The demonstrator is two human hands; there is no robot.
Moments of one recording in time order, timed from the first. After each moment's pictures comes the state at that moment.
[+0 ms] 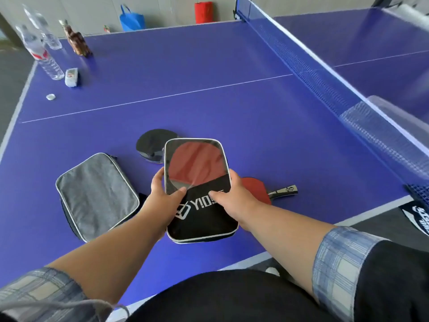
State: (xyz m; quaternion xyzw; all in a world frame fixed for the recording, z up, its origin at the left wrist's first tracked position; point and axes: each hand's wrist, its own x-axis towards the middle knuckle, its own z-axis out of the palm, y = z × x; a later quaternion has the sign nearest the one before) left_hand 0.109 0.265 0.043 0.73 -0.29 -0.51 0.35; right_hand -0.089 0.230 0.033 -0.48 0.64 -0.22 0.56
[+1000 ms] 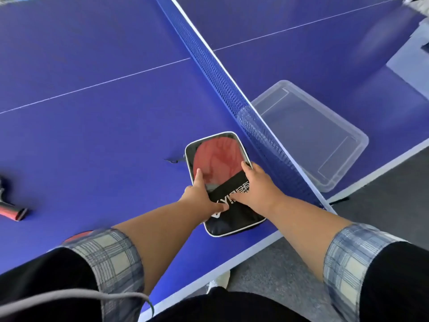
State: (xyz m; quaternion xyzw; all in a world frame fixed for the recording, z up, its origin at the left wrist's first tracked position) left_hand -0.379 0.046 -0.004 0.68 -0.57 -0.46 -0.02; right_hand -0.572 0.045 -0.010 -0.64 0.70 -0.03 0.31
